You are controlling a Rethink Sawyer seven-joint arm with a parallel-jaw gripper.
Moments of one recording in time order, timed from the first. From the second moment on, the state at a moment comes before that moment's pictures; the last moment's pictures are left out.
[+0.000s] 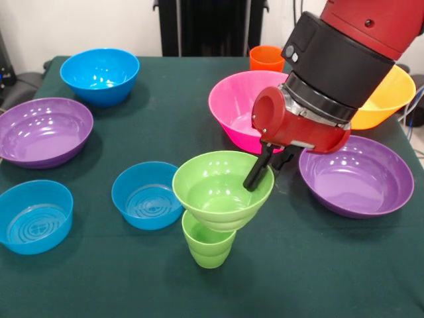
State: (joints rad) arm 0.03 -0.31 -0.10 0.79 -0.45 0.92 1.68
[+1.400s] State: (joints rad) arm 0.03 -0.28 -0.13 0.79 -0.45 0.89 1.68
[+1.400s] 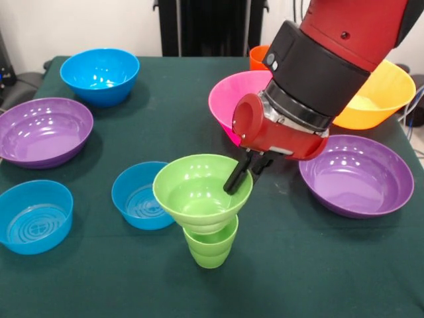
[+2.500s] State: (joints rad) arm 0.03 -0.22 -0.14 0.79 -0.45 0.88 1.68
